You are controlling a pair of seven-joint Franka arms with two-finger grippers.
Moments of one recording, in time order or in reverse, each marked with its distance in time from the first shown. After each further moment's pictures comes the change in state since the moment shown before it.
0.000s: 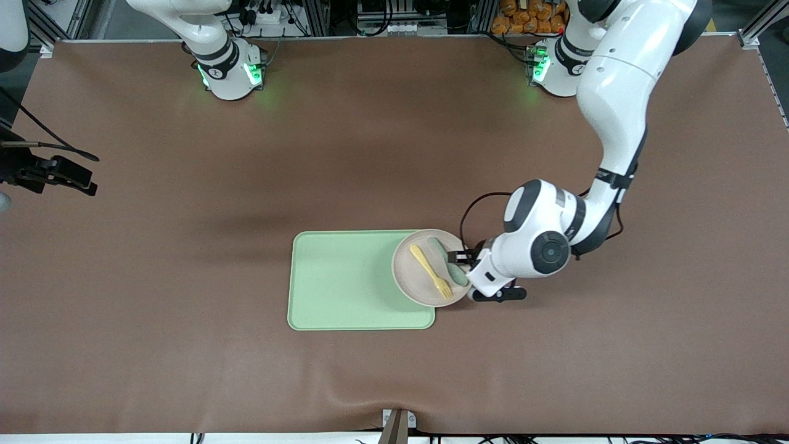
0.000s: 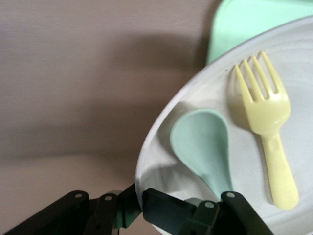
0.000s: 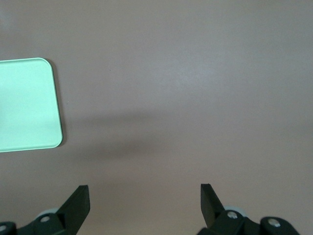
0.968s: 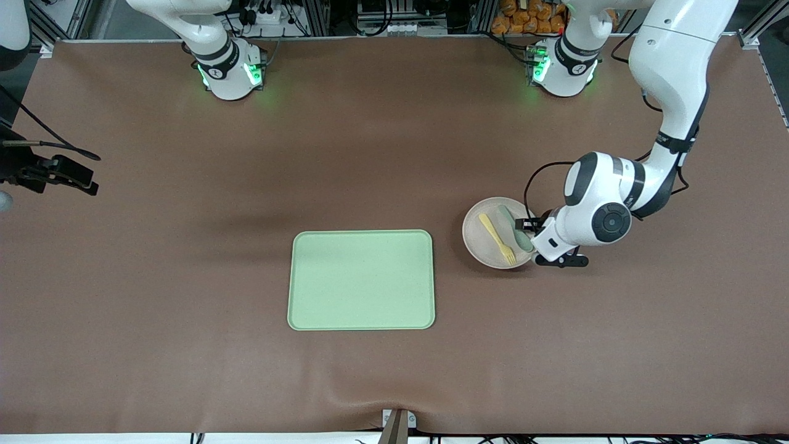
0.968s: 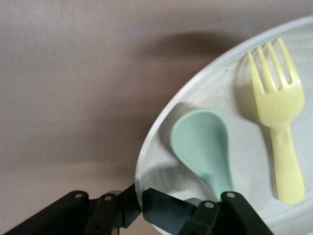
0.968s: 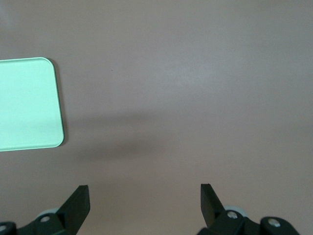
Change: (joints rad) left arm 0.230 -0.313 0.012 -0.544 0.099 0.076 0.219; right arm 0.008 -0.002 0.000 0.000 0.000 0.000 0.000
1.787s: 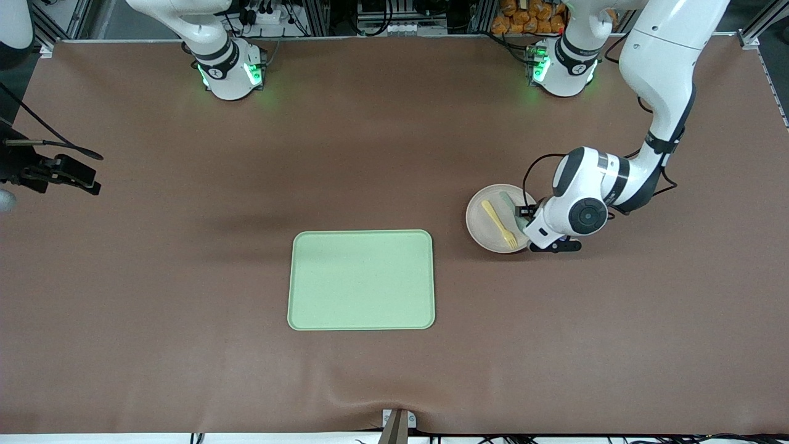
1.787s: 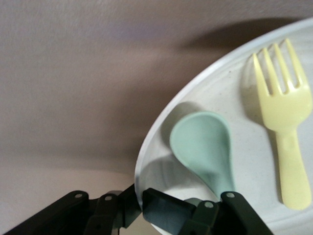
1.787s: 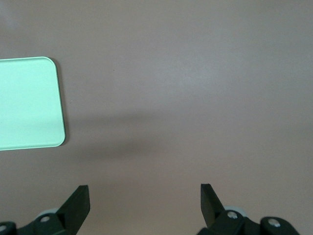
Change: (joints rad) left arm -0.016 -0.003 0.003 -0.129 0.103 -0.006 -0.113; right arm 0.006 -0.002 0.000 0.000 0.000 0.000 0.000
